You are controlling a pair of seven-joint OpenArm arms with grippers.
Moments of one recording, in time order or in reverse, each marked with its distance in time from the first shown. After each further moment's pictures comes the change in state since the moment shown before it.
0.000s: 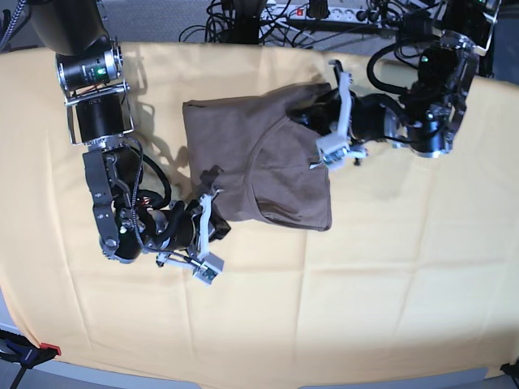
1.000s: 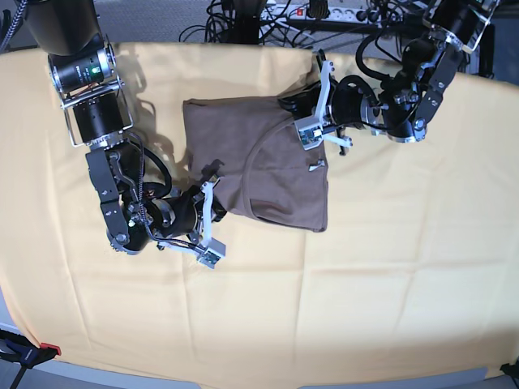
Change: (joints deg) left arm -0.2 0.1 7.3 -5.6 18.1 -0.1 -13.3; right arm 0.1 2.6 -5.8 -2.7 4.7 0.0 -5.4
